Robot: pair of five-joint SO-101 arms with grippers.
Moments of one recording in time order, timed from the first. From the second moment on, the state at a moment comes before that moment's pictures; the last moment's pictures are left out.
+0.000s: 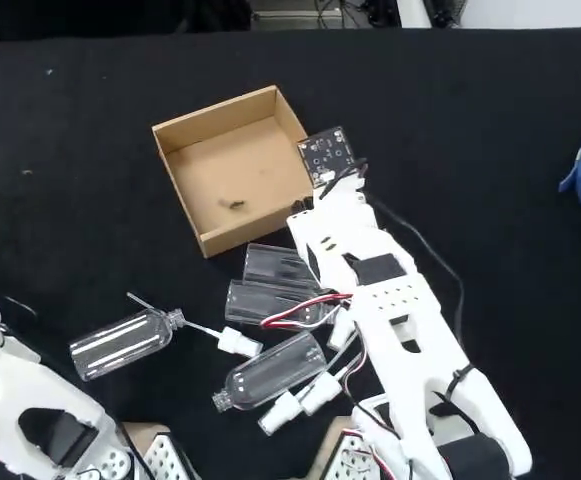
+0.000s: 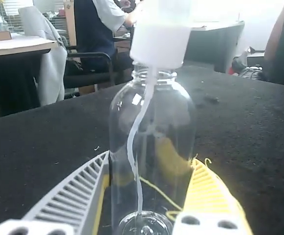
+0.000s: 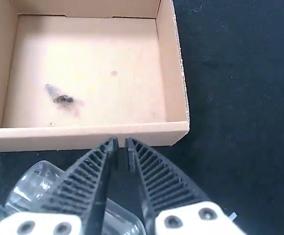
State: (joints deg) left arm -60.5 35.0 59.4 -85.1 -5.1; right arm -15.5 -30.5 59.3 21.6 6.6
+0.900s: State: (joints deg) left arm -62.7 36.2 61.0 -83.6 -5.4; right arm -15.5 -30.5 59.3 21.6 6.6
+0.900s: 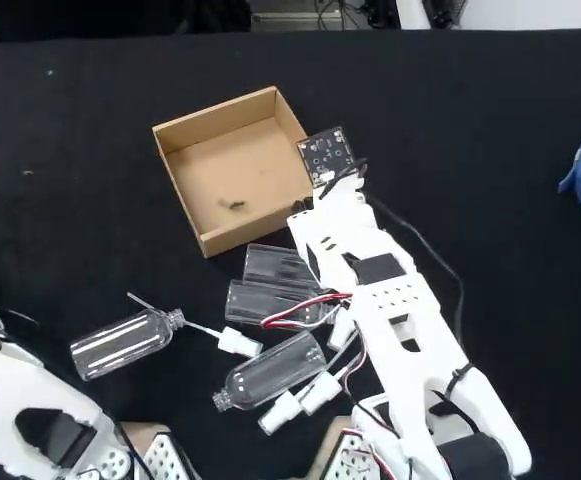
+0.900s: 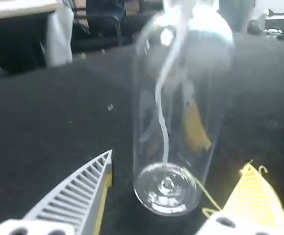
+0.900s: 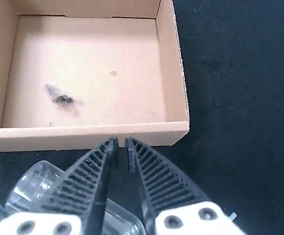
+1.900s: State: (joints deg) left arm -62.6 24.7 62.1 -88.9 -5.4; right arm -15.5 -30.5 59.3 21.6 6.6
